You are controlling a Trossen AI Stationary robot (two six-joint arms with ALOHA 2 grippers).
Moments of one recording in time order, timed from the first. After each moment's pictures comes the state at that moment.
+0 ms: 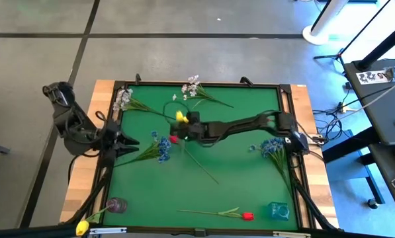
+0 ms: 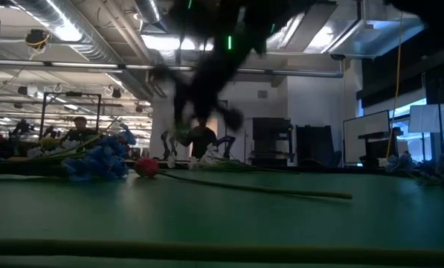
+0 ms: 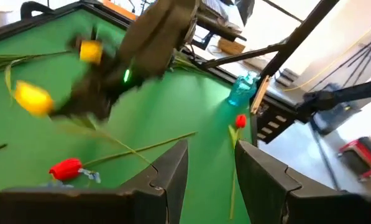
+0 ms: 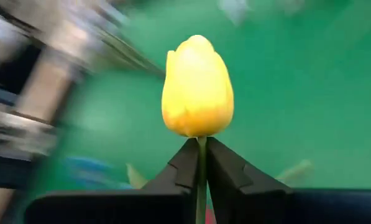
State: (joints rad) left arm -0.85 0.71 0.95 -0.77 -0.79 -0.91; right arm 0.02 2.15 1.65 -0.21 0.59 1.20
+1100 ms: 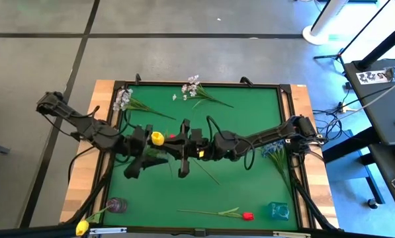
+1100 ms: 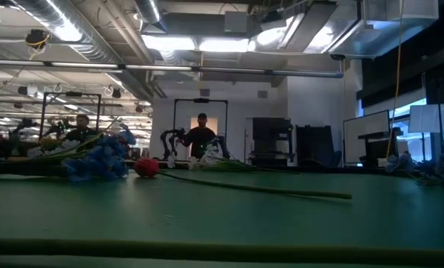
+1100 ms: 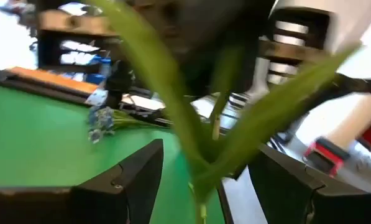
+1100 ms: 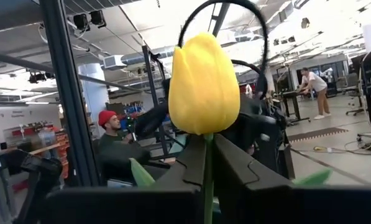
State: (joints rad) left arm -0.49 1.01 0.95 -0.09 -0.39 -0.43; right arm 0.26 1.95 1.65 0.70 0.25 0.11
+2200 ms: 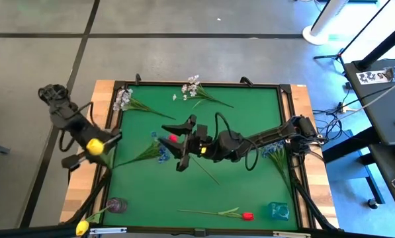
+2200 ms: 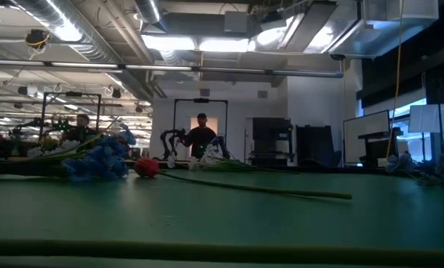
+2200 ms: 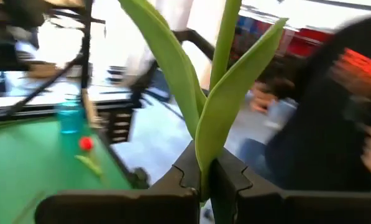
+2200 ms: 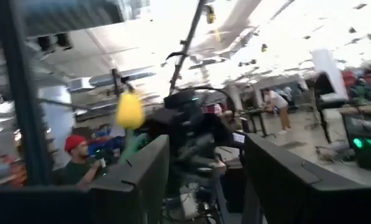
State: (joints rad) left arm -0.74 0.58 0.91 -0.41 0.03 -0.27; right arm 0.27 1.95 1.66 0.78 0.43 0.08
